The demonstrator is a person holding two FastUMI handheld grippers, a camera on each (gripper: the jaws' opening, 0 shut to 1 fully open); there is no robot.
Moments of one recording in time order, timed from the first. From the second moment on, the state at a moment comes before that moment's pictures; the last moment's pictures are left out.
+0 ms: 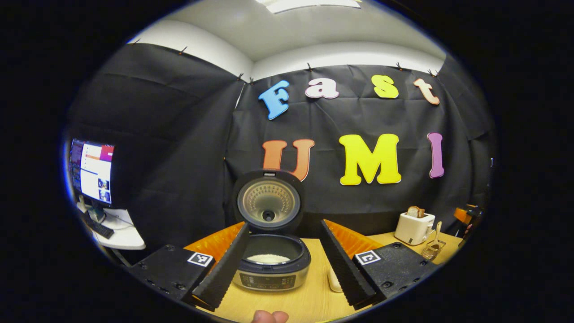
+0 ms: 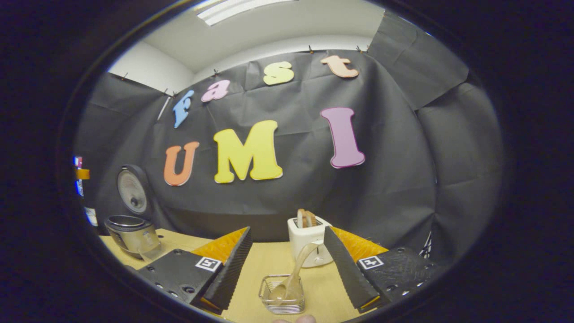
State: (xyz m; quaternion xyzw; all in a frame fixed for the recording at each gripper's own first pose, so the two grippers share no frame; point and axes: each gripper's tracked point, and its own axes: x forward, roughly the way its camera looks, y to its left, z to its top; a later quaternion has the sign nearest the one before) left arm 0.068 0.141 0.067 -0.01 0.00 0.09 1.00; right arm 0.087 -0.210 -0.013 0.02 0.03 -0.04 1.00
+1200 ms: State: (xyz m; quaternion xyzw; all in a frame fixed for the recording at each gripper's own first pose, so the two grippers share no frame) left arm 0.334 0.241 0.134 0.05 0.07 0.12 0.99; right arm 0.009 -0.197 -0.107 0.05 0.09 -0.01 0.99
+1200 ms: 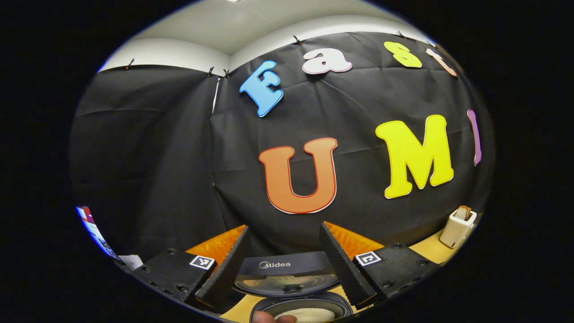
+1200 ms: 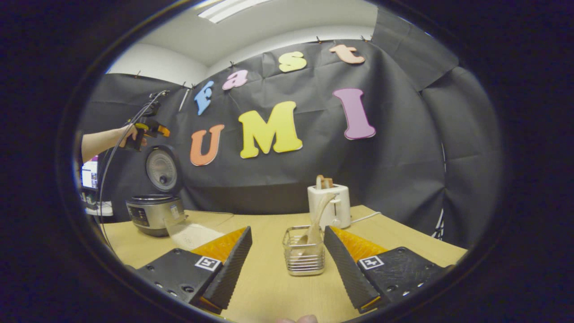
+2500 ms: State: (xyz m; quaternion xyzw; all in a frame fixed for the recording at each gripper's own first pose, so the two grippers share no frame) left arm 0.218 0.203 0.033 -0.03 0.19 0.08 0.98; right arm -0.007 -0.167 -0.078 0.08 0.07 0.00 0.99
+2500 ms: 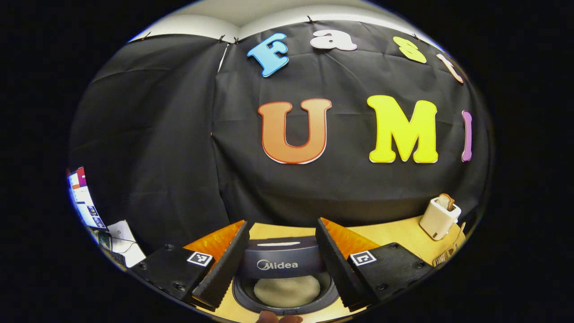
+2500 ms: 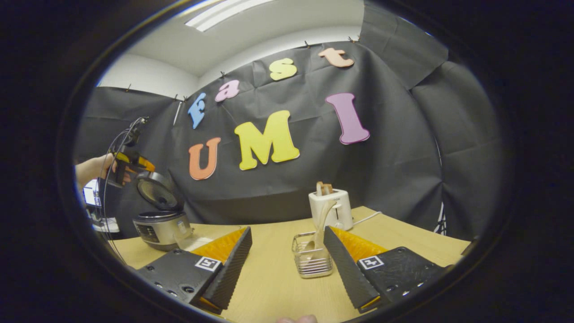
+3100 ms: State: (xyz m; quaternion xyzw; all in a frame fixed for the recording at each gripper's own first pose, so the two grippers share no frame) left arm 0.158 0.185 -0.053 -0.04 0.20 0.08 0.98; right arm -0.031 -0.154 -0.066 0.06 0.06 0.01 1.00
